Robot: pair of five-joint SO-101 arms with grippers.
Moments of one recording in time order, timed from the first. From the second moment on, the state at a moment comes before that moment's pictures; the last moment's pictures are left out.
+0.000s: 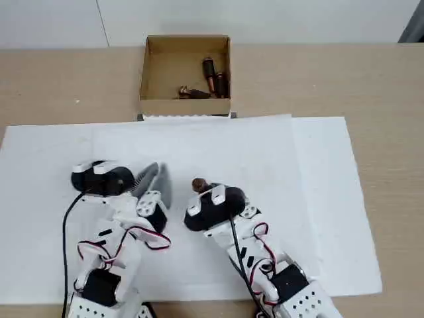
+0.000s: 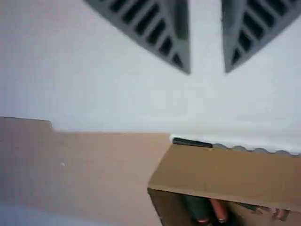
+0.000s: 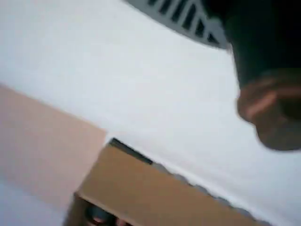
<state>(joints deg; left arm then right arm) 12.4 -103.5 92.9 37.8 26.3 -36.1 -91.5 96.1 25.3 14.8</state>
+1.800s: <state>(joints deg) -2.9 -103.5 96.6 50.5 13.0 -25.9 -26.1 31.7 28.0 -5.6</state>
